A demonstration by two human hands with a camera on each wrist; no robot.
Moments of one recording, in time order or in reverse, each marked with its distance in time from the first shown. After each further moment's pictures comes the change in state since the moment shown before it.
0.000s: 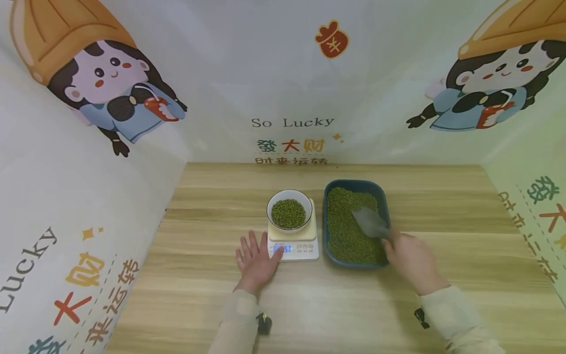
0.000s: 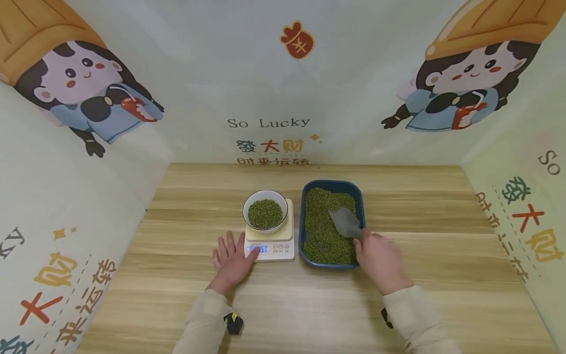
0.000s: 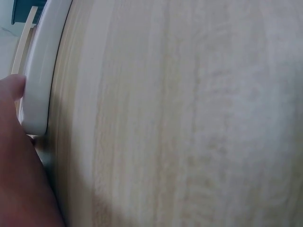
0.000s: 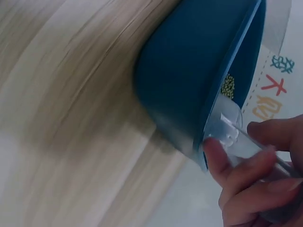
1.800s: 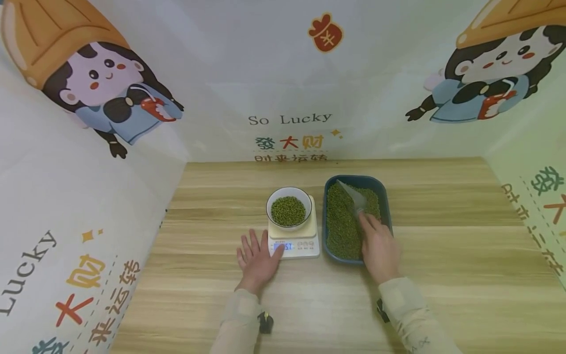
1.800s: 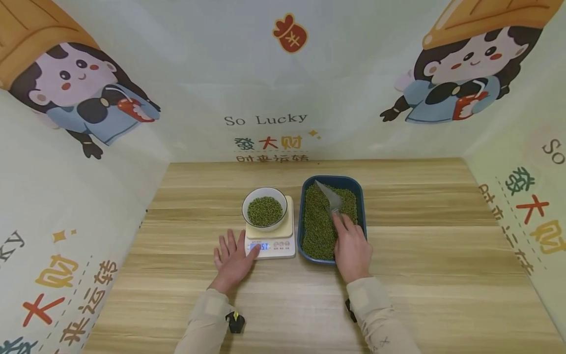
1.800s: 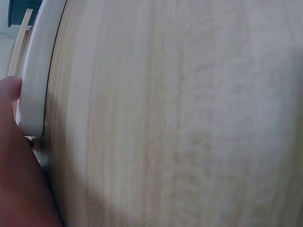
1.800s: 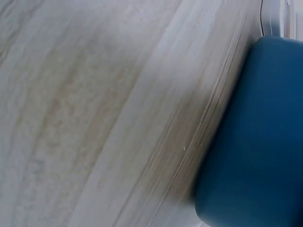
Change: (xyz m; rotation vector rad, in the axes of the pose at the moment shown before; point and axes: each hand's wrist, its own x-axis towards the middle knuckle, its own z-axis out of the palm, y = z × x) left_hand -0.001 0.002 0.003 -0.010 0.021 -0.012; right_hand 0.023 -0.015 0.078 0.049 0.431 -0.051
